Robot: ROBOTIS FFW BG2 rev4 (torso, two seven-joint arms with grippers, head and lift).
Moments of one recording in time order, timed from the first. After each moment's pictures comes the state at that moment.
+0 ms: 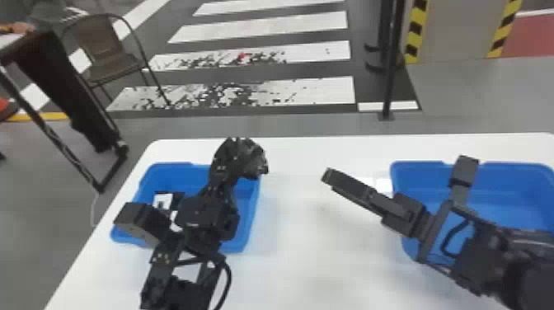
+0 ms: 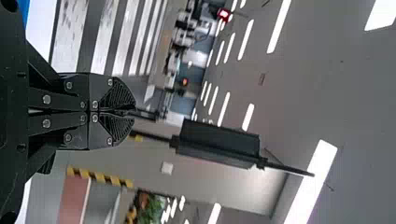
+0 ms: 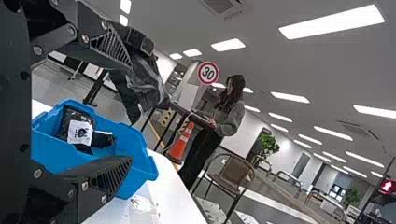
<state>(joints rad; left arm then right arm) 0.42 0.12 0.00 -2.01 0.31 -0.20 -0.08 -0.10 -0.28 0.34 -1.57 -1.24 0.58 0.50</state>
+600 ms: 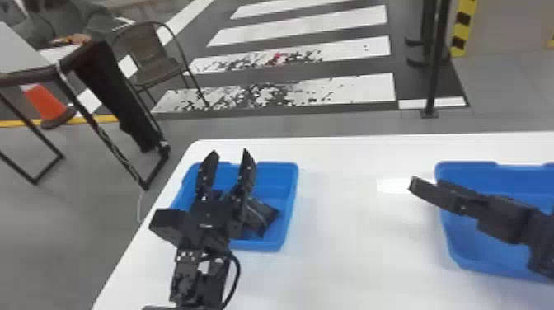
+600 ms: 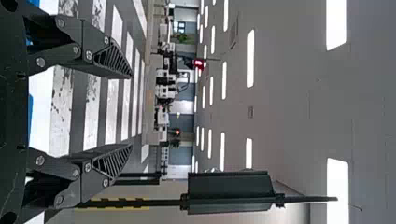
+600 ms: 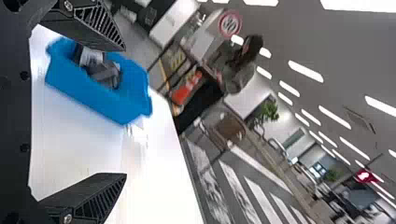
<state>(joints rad) 0.37 0.09 0.13 -1.84 0.17 -0.33 -0.06 0.00 -0.28 0.10 -1.80 -0.81 0.69 0.45</state>
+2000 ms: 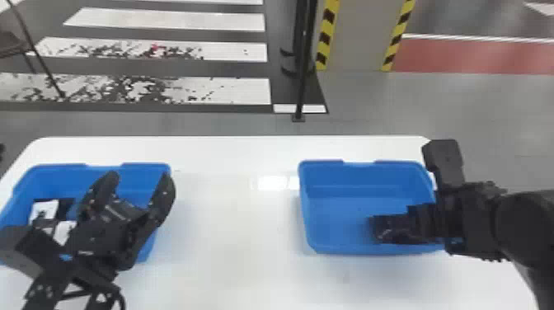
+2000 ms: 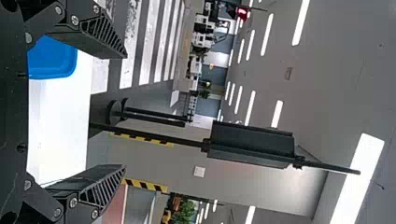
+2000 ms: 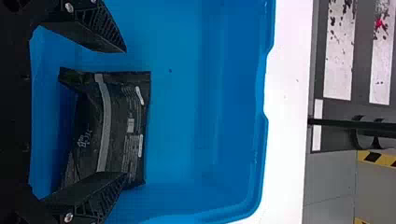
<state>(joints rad) 0.44 0.11 0.02 -1.96 0.28 -0.14 -0.16 -0.08 -0.26 -0.07 -2.08 -0.35 1.57 -0.09</state>
